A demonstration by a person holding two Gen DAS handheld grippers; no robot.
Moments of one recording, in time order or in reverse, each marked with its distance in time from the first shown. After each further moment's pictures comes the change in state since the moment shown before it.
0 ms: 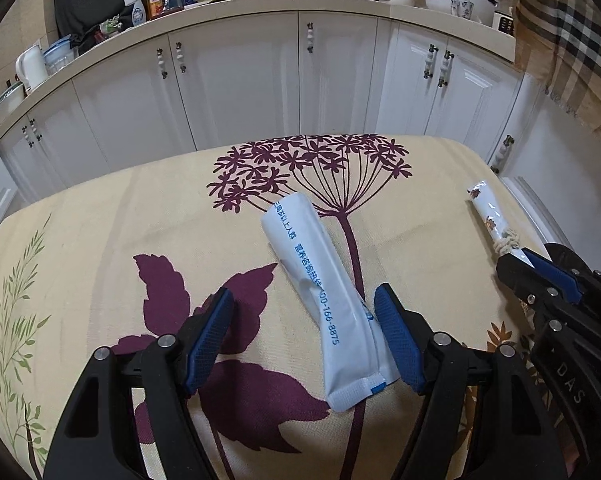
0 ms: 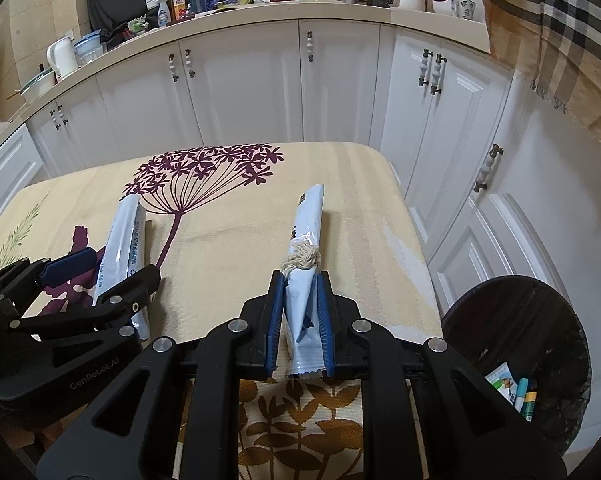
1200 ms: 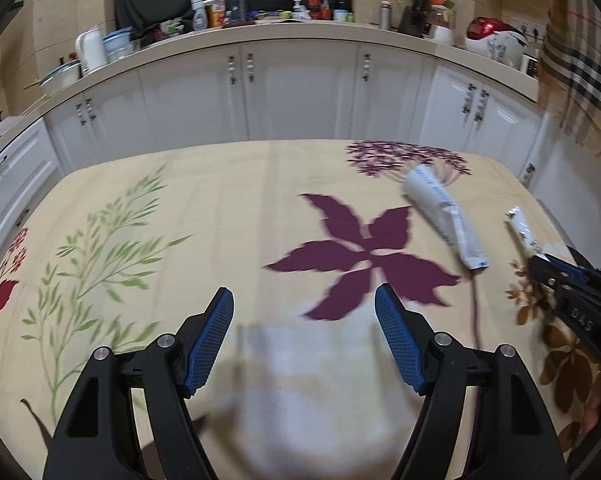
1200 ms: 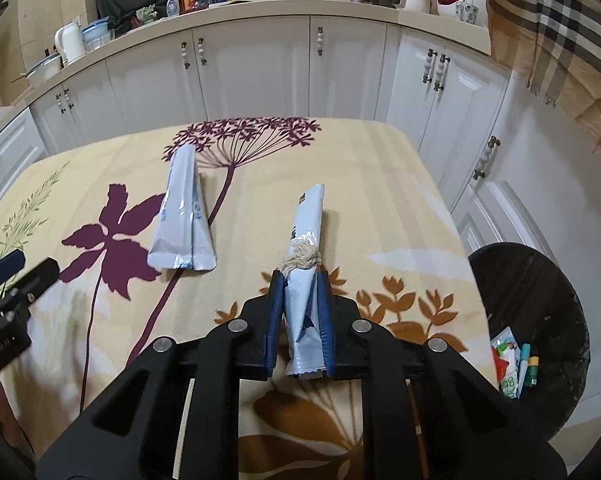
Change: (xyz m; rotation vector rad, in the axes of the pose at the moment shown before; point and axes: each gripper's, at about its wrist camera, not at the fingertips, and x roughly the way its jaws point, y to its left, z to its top) left arm -0.070 0.084 -0.063 -0.091 -0.102 0.069; right arm -0.028 0.040 -0.035 -0.022 0.013 -0.027
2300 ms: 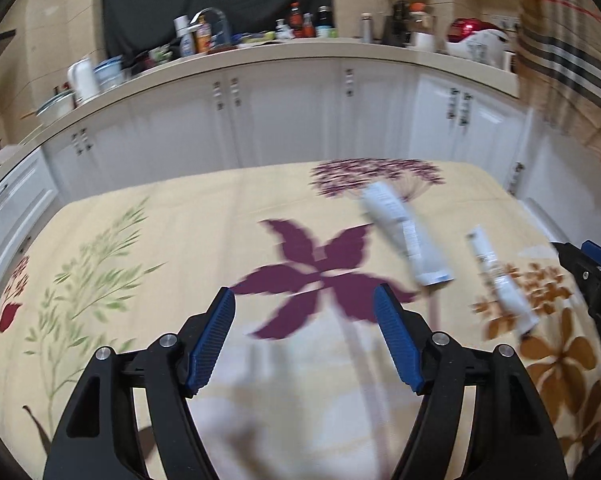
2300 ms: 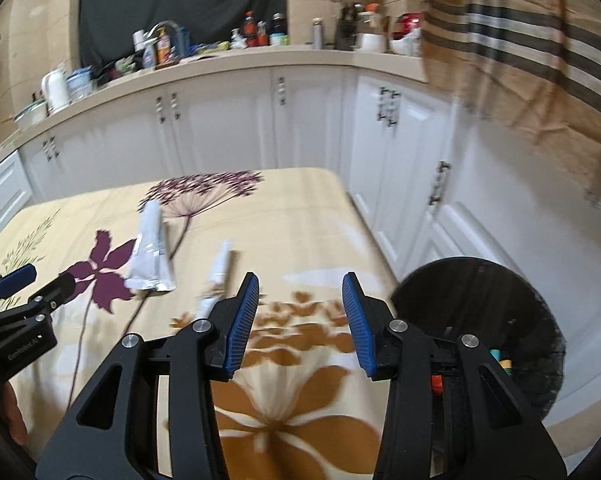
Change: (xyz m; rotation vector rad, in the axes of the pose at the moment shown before) left arm -0.006 -0.022 0.003 0.037 -0.066 0.045; right arm -0.045 -0.034 -0.013 0.066 -0.173 -0.058
